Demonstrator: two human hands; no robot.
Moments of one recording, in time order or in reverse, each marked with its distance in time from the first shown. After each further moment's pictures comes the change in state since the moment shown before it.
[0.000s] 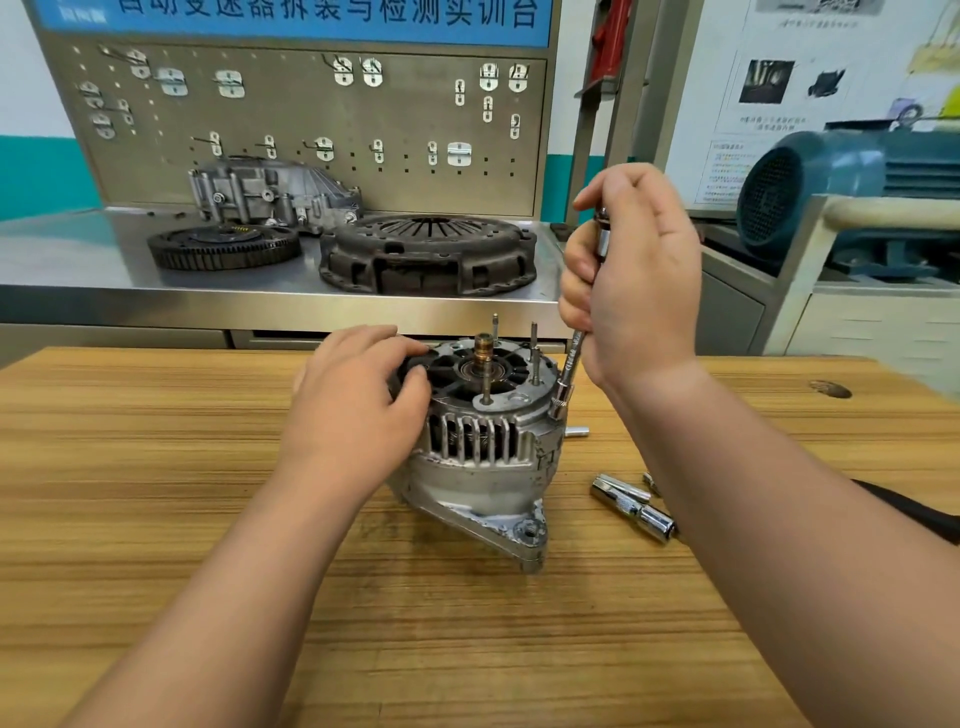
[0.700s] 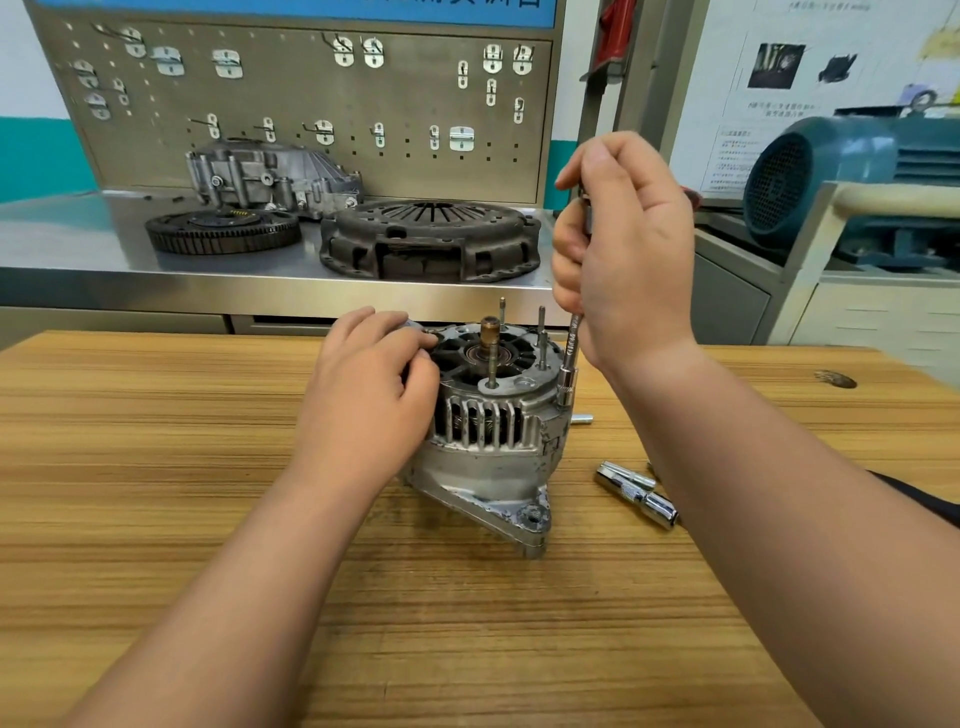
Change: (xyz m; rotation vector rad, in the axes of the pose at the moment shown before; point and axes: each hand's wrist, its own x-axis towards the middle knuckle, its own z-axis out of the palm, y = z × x) left_hand -0.003 -0.008 0.014 -0.044 0.056 0.050; right_hand -0.002 -0.001 0.010 -0.106 -0.077 -0.065
